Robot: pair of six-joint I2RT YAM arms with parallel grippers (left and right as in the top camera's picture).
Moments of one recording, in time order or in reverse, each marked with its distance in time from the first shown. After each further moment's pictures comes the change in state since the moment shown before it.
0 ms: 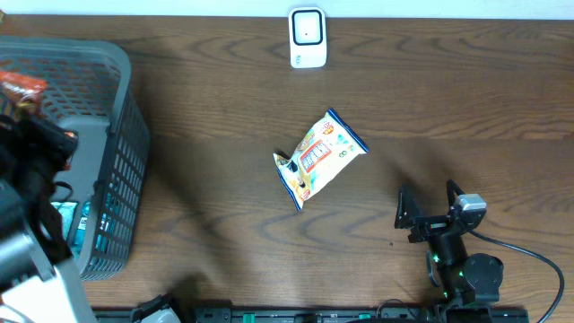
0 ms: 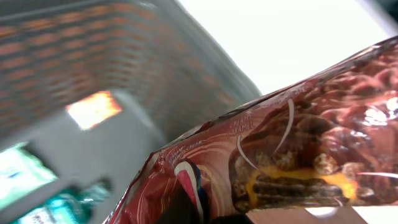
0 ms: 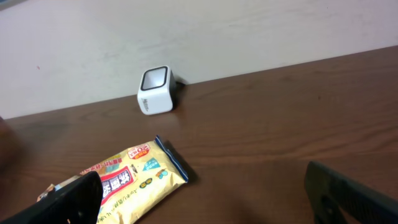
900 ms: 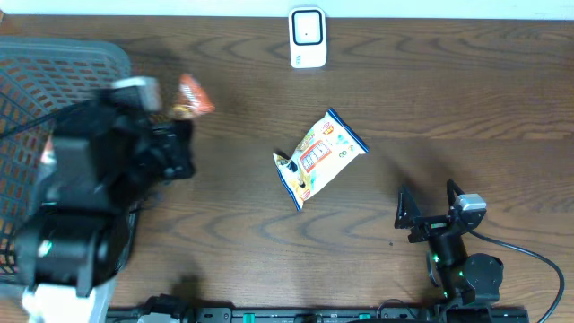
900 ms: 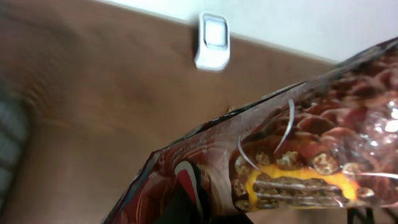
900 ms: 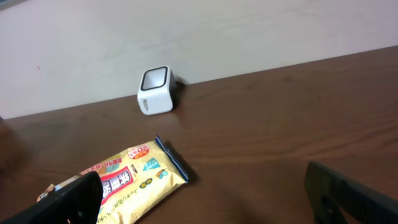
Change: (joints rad) left arm -0.641 0.043 -0.006 -0.086 0.074 0.140; right arm 0.000 0.000 0.000 0.000 0.000 0.000
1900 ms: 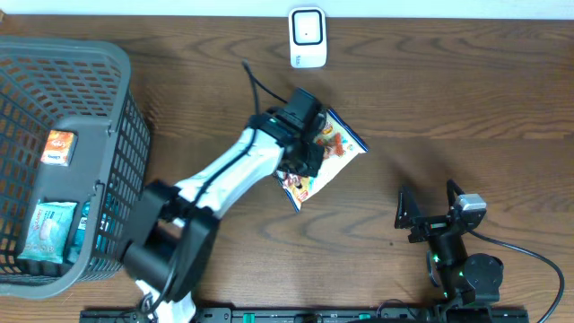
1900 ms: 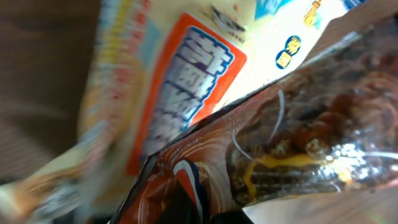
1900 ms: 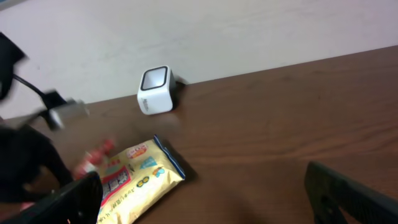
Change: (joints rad) left arm -0.444 0.838 -0.060 0.296 0.000 0.039; right arm 0.000 0.000 0.000 0.000 0.000 0.000
